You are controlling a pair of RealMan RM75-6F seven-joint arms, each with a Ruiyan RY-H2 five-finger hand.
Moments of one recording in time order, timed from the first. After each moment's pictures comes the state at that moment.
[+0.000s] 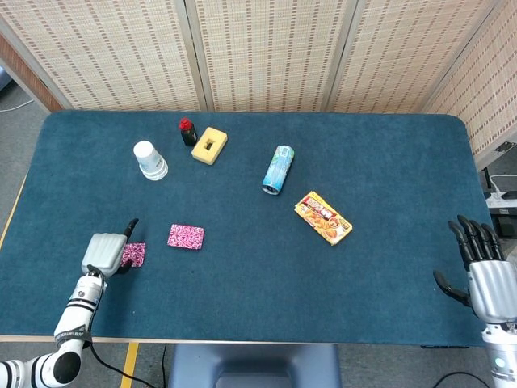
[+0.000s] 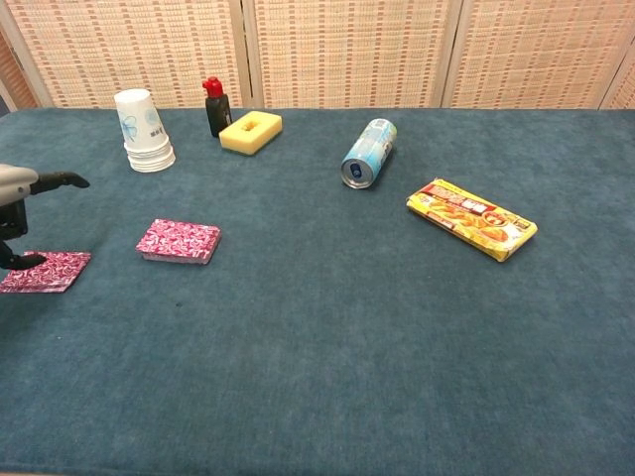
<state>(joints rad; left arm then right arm) -0.61 -1.32 -0.06 -1.66 0.86 1.10 0.60 0.05 -1.15 0.09 -1.58 -1.57 1.59 0.01</state>
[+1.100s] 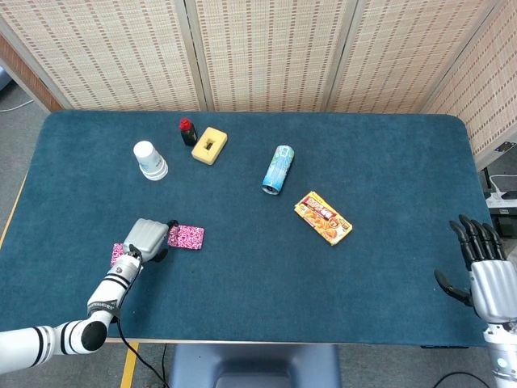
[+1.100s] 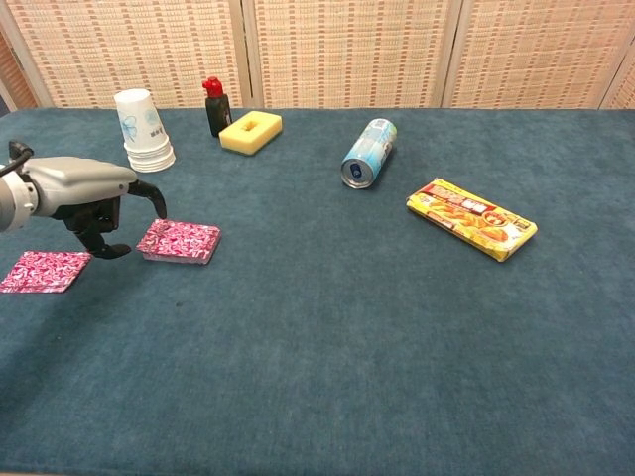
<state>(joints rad) -0.82 -1.38 -0.09 -1.59 0.73 0.88 0.65 0.05 -1.14 0.09 -1.58 -1.57 1.60 0.03</state>
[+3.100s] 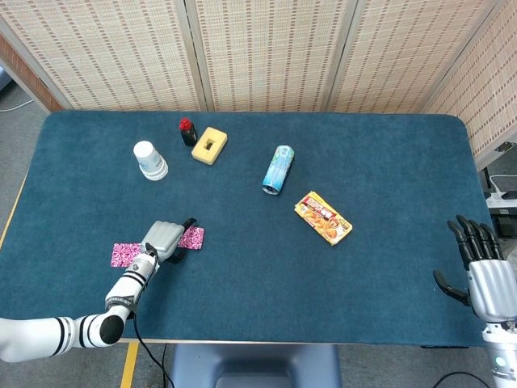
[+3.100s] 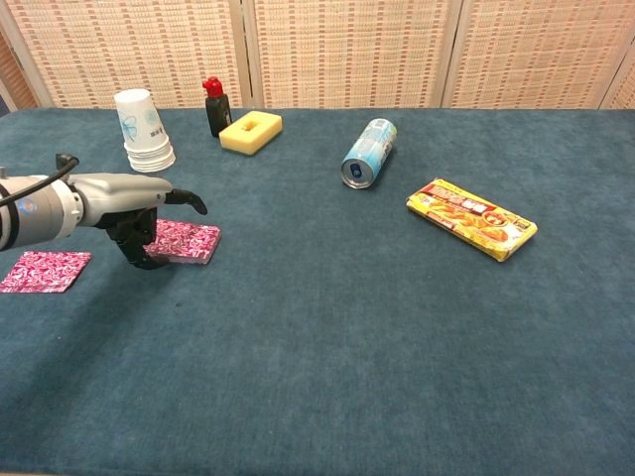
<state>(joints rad) -0.93 -1.45 -0.05 -1.55 0.64 0.87 0.54 0.06 -1.14 0.09 -1.58 -1.57 1.59 0.03</state>
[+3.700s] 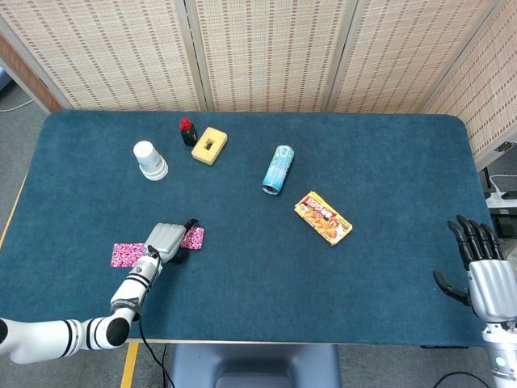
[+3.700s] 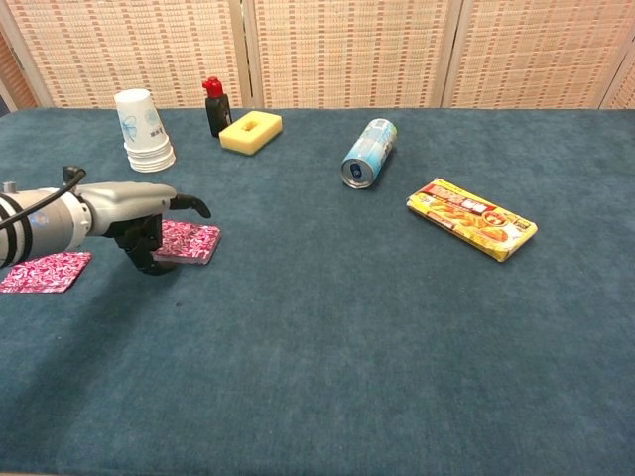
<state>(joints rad) -0.90 -1.52 -0.06 -1.50 0.65 0.90 0.52 0.06 -1.14 0.09 -1.58 -1.57 1.59 0.03</state>
